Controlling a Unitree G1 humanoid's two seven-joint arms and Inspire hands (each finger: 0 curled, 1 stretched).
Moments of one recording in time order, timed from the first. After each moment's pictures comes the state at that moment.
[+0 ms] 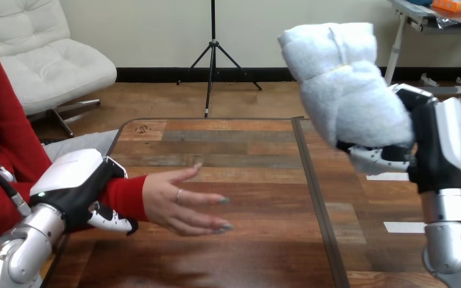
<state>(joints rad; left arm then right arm) -0.16 0.65 -0.14 0.27 0.58 -0.14 -0.14 -0.46 -0.46 0.11 1.00 -0.45 -0.85 -0.62</state>
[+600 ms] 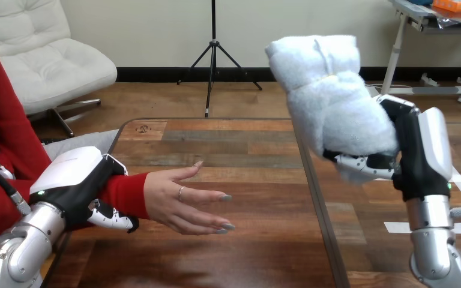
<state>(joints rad) -0.17 0.65 -0.14 0.27 0.57 -0.14 -0.14 -0.45 -0.41 0.11 1.01 -0.45 -0.84 -0.59</state>
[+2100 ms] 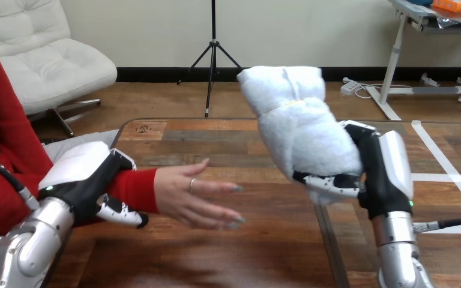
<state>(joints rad) -0.20 0.61 -0.14 0.27 0.58 -0.14 -0.14 -0.43 -0.29 0.13 1.04 -0.47 -0.79 -0.56</state>
